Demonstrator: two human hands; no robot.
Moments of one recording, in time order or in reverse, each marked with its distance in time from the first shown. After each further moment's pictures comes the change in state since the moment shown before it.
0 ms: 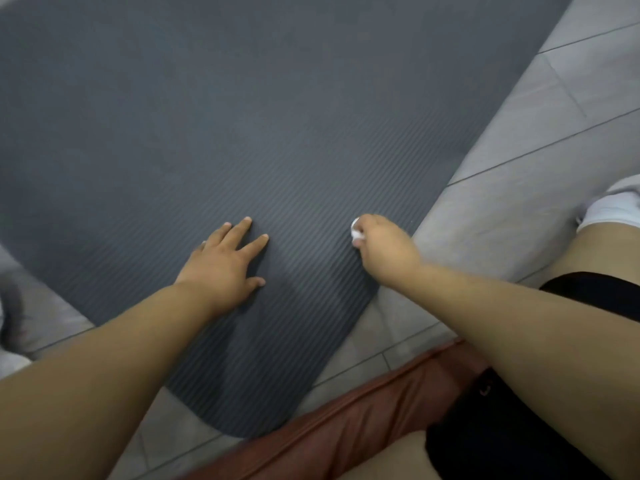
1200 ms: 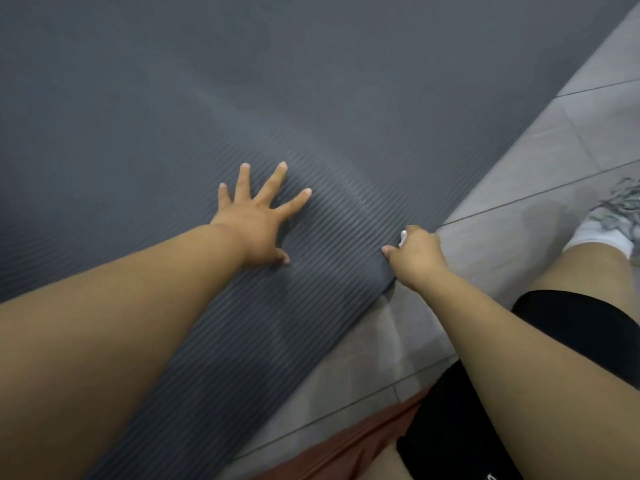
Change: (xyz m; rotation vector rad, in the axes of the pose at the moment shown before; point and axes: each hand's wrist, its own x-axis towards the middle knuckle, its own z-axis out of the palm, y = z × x) left_hand 0.046 -0.004 -0.062 0.143 0.035 0.041; right_hand 0.018 -0.014 -0.028 0.340 0.021 0.585
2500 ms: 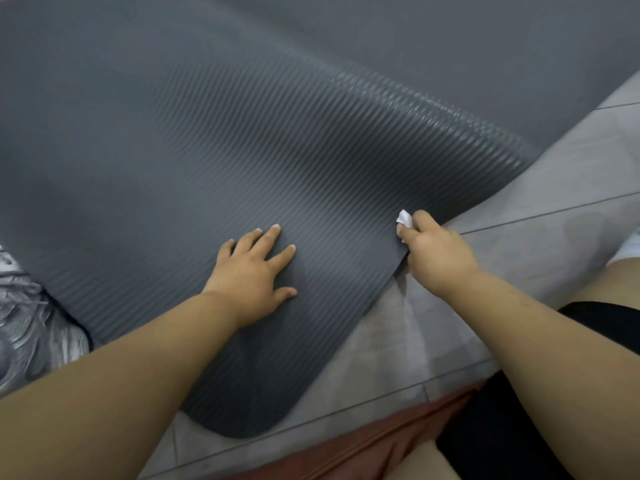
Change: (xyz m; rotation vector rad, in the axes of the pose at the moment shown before) left_hand -0.073 -0.019 0.075 -0.110 0.006 -0.066; right_hand -0.011 -0.008 0.009 -0.738 0.111 -0.731
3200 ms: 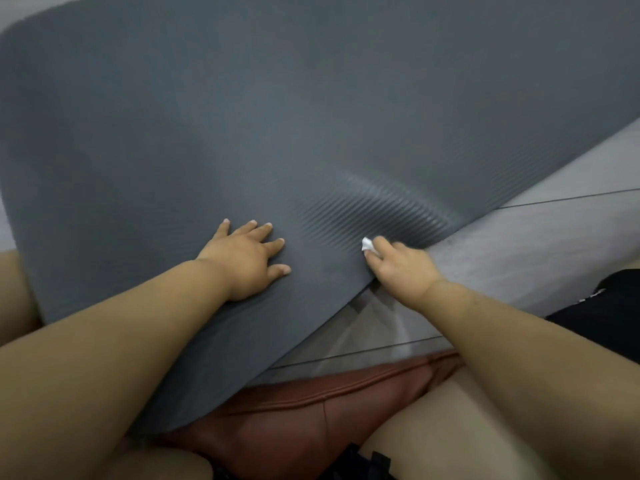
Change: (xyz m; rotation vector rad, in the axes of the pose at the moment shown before) left_hand -0.102 -0.058 -0.002 0.044 -0.214 -0.076; right_hand -0.050 -0.119 0.022 -0.124 0.103 -0.444
